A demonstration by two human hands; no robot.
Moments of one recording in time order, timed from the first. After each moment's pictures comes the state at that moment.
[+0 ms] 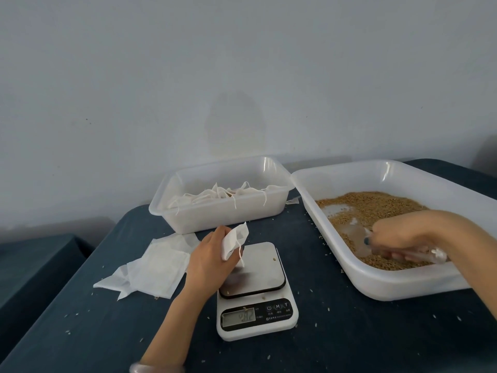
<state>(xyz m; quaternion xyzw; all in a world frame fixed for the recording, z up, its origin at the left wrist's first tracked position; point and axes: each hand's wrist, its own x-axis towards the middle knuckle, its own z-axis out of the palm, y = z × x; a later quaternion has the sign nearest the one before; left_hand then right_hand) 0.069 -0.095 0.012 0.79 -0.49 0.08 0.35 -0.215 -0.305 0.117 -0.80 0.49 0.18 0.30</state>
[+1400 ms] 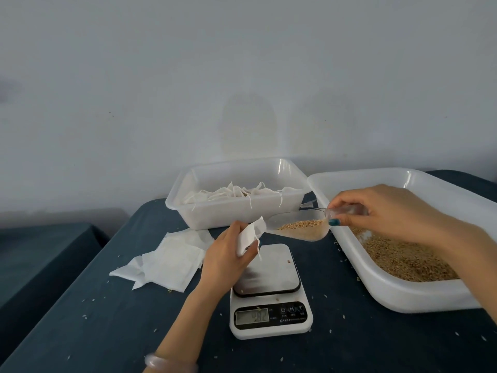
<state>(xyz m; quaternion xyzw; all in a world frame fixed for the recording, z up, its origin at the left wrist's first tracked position) 0.058 -0.093 0.021 0.77 -0.50 0.08 0.39 -0.188 -0.263 0.150 -0.96 0.21 -0.15 0.09</state>
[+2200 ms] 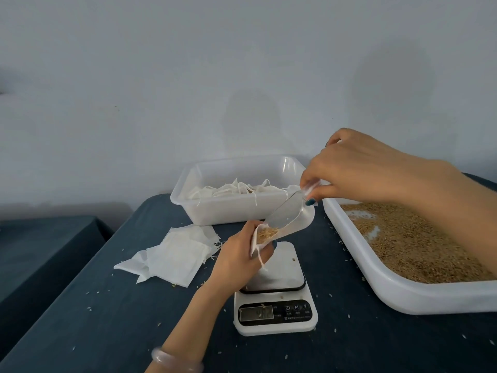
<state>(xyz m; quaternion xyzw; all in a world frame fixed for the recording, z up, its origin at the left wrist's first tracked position) 0.045 -0.093 0.026 0.72 -0.54 -0.02 0.43 -0.134 -0.231 0.219 -0.96 0.08 -0.09 -0.27</state>
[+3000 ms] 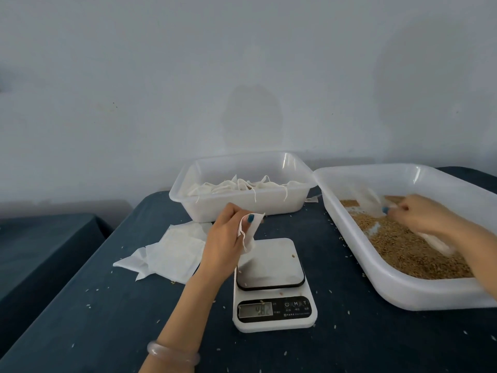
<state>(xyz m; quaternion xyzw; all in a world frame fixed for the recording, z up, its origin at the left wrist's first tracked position) 0.062 -0.091 0.040 0.72 -0.54 0.14 0.41 -0.202 -0.352 0.094 -0.84 0.48 -0.13 0.23</state>
